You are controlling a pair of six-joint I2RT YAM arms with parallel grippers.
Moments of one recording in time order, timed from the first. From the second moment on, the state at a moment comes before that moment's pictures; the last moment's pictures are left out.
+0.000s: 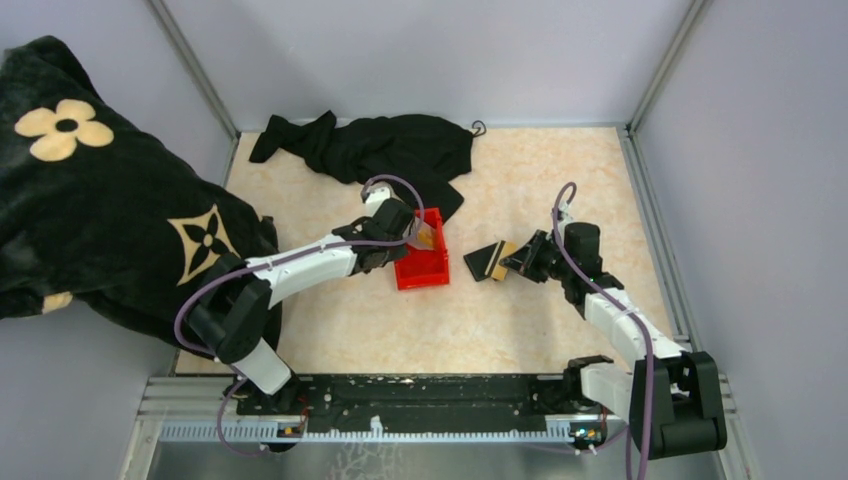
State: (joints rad) left arm -0.74 1.62 1.01 -0.28 -0.44 -0.78; right arm 0.13 1.06 0.44 0.02 -0.51 0.68
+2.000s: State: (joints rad) left arm -0.53 1.48 1.01 -0.22 -0.48 -0.90; right arm 0.36 1.01 0.31 0.06 -0.17 0.99
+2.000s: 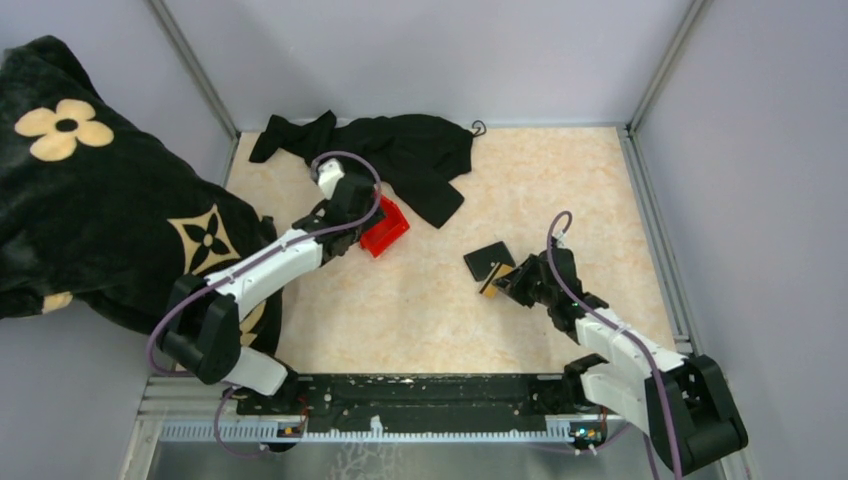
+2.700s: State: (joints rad) left arm -0.80 1.85 1.21 0.07 -0.27 -0.34; right arm 0.36 0.91 0.11 0.20 -0.09 1.23
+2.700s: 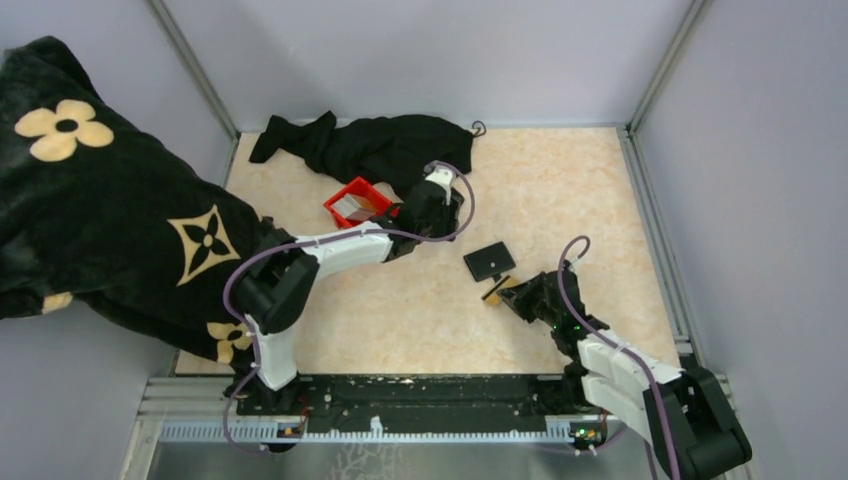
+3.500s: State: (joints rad) left arm -0.78 2.15 1.42 0.09 -0.02 -0.24; right arm 0.32 0.97 0.01 0.52 -0.10 1.36
